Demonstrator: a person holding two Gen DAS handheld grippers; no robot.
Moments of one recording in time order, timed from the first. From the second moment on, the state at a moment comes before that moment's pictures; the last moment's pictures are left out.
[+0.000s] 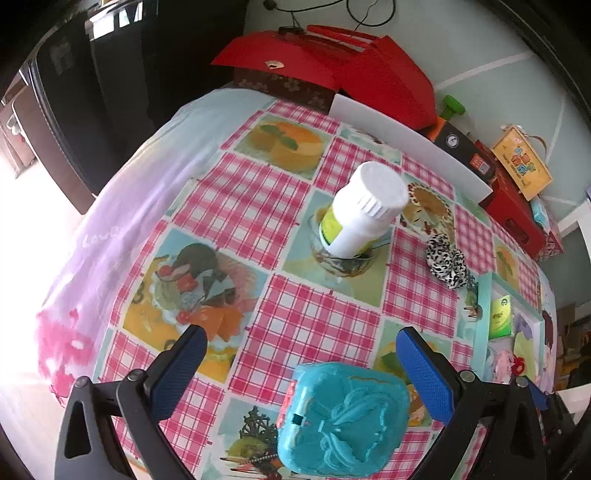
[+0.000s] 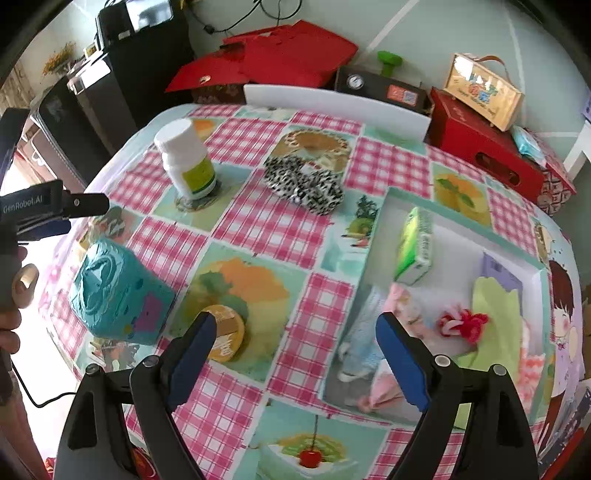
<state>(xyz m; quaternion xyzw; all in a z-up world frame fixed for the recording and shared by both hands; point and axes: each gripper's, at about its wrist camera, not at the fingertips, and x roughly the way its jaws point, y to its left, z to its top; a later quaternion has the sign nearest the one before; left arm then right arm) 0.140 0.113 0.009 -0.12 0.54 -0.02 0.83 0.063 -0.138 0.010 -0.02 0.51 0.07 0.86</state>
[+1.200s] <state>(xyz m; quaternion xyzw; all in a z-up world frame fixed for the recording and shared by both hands) 0.151 0.136 -0.024 -0.16 0.56 0.00 0.81 0.071 -0.062 -0.059 -0.08 0.57 0.13 0.81</state>
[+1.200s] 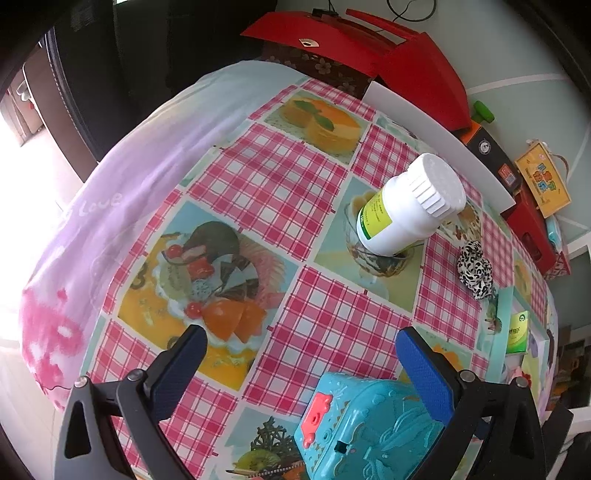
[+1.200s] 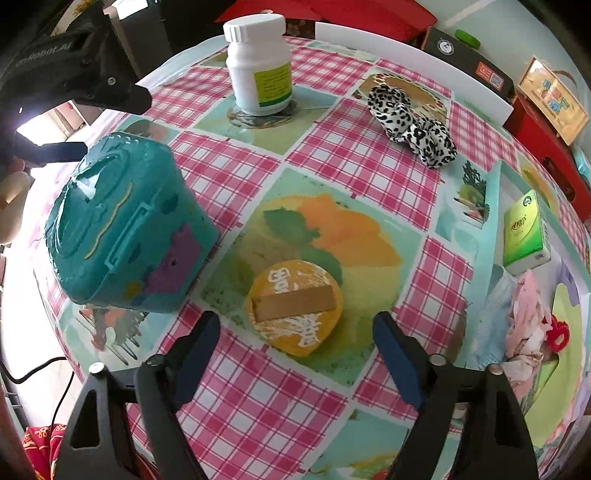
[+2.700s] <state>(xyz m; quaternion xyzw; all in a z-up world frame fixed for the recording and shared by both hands) 0.197 -0.009 0.022 -0.07 0.56 -0.11 0.82 0.067 -0.211 0.018 0.04 0.48 0.01 0.88</state>
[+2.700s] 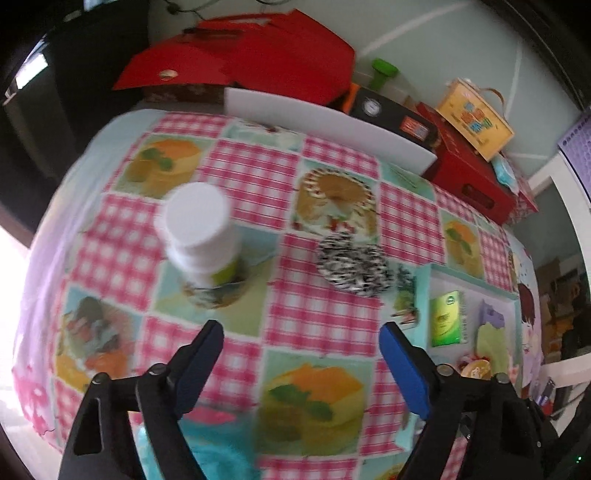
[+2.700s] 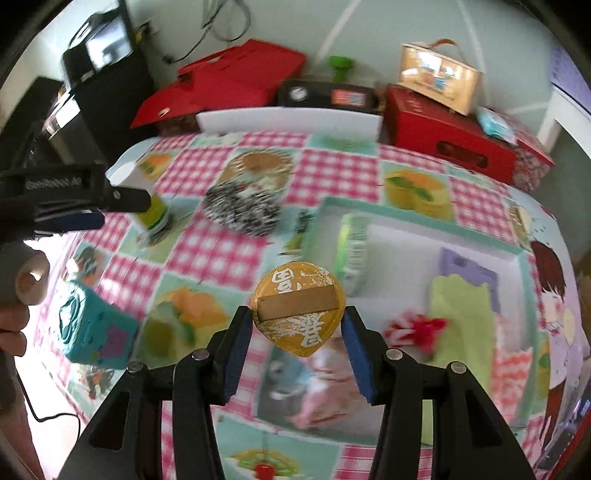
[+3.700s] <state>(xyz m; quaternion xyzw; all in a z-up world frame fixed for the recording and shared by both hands) 0.267 -0.066 -0.059 -0.16 0.60 -0.08 0.78 0.059 -0.282 0.001 0.09 0.48 -0.03 0.87</state>
